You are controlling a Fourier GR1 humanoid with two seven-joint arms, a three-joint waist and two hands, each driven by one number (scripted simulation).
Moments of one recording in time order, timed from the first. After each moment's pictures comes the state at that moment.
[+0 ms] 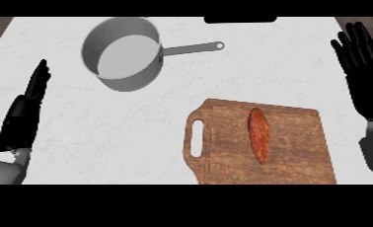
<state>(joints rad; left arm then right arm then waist) -0.11 0.62 -0.21 -1.42 0.18 0.39 -0.13 -0.26 -0.51 0.01 -1.53 -0.45 -0.11 -0.03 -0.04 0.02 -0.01</state>
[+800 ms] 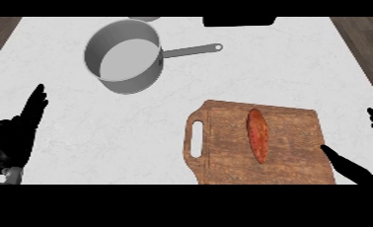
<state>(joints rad) 0.01 0.61 -0.18 -1.42 0.26 0.34 0.00 0.29 -0.63 0.13 -1.75 0.12 -0.65 0.12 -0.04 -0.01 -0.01</state>
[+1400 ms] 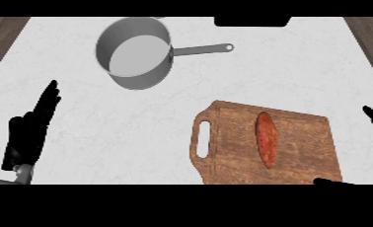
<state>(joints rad) 0.00 0.58 -0.21 -1.50 0.22 0.34 0.07 0.29 -0.81 0.22 -2.14 0.29 -0.42 0.72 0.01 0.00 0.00</state>
